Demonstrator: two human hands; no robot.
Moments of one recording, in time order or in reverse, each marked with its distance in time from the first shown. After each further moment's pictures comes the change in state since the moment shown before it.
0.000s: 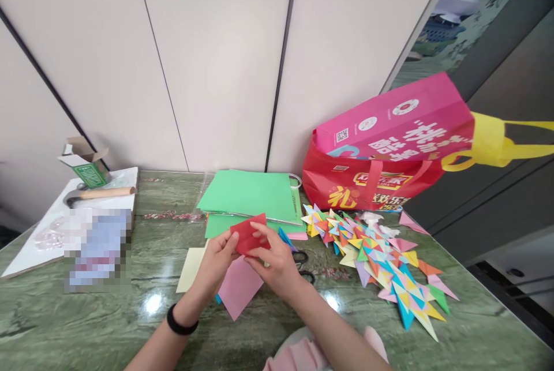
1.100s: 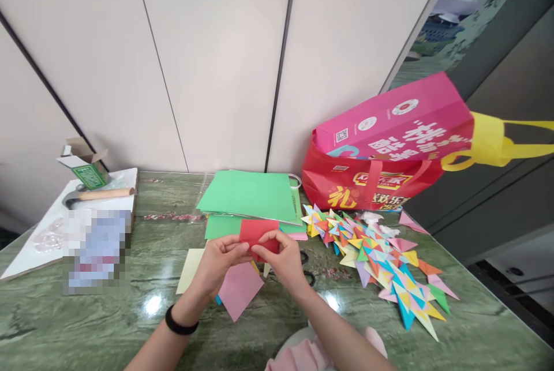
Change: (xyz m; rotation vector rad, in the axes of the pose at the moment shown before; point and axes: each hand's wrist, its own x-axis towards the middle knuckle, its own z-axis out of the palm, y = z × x) left_hand -0.001 -0.002 -0.006 -0.025 -0.053 -0.089; right_hand 0.005 0.000 0.000 0.360 0.191 0.635
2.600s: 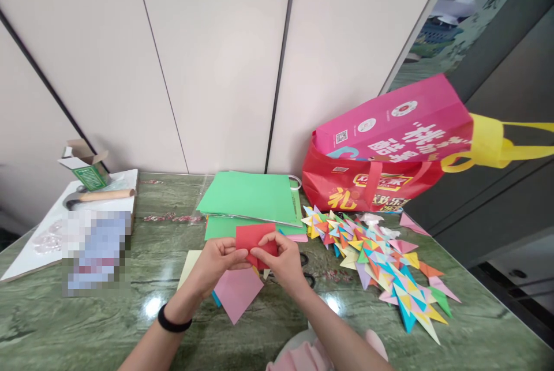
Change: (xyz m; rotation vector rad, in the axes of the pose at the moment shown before) left_hand -0.004 0.017 -0.003 0.160 -0.127 -0.075; right_hand -0.001 -0.004 0.000 0.031 -0.037 0.026
